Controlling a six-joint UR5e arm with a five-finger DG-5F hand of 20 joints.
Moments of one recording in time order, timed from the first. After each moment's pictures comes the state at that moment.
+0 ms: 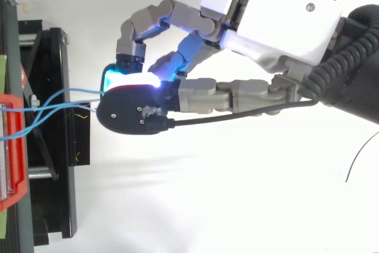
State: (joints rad) arm 0.19 -2.23 -1.03 -3.22 -1.00 -0.13
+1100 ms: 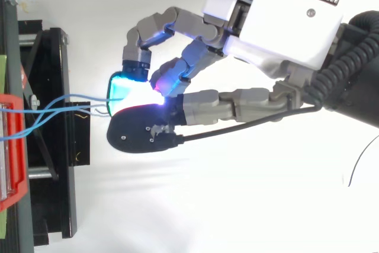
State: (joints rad) arm 0.19 -2.23 -1.03 -3.25 -1.00 -0.08
